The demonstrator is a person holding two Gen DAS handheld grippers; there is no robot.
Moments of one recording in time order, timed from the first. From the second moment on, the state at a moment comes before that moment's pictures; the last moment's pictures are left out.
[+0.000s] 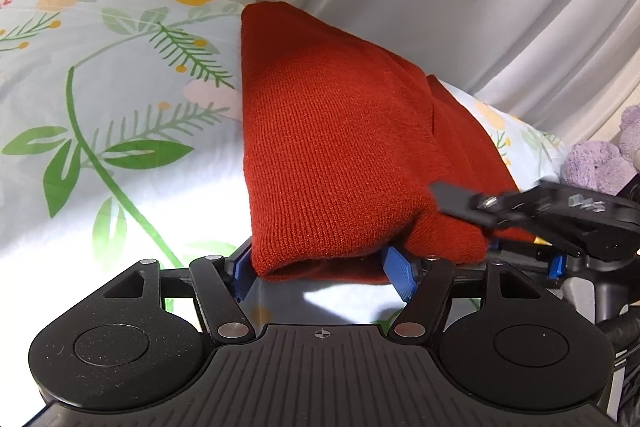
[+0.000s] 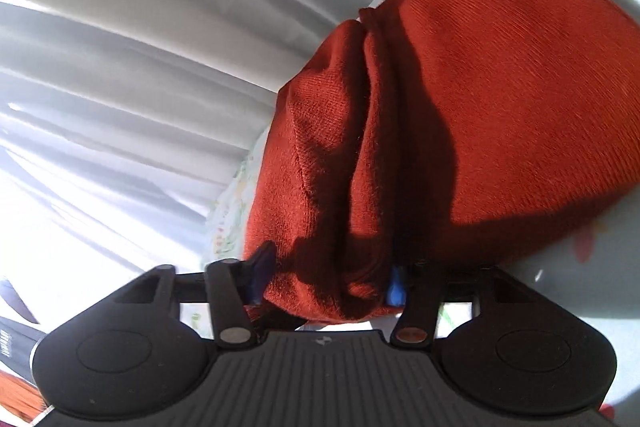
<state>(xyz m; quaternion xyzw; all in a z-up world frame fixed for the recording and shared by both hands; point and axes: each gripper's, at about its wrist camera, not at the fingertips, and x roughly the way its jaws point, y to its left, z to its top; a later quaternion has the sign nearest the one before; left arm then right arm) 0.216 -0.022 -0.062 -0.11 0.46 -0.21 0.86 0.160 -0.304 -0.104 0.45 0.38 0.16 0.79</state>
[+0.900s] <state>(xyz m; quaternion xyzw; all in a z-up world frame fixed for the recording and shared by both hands) 0.295 0.000 -0.060 -0.30 0.46 -0.23 0.81 0.268 -0.317 -0.077 0.33 0.38 0.15 0.85</state>
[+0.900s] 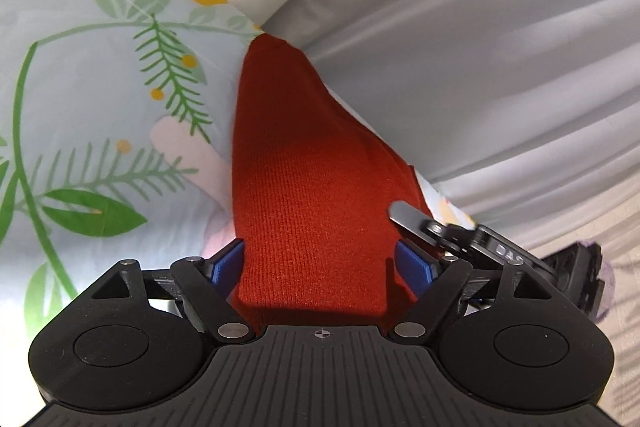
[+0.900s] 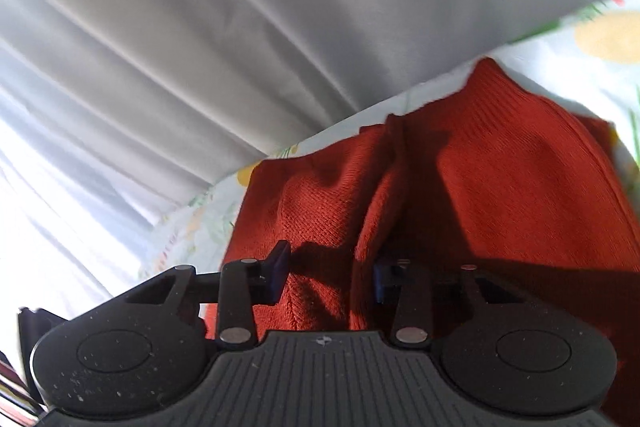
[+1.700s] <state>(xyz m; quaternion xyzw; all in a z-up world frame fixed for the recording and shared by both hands) 0.263 -0.060 -0.037 -0.13 0.45 -0.22 0.85 0.214 -0.317 -0.029 0.01 0.30 -0.06 0.95</state>
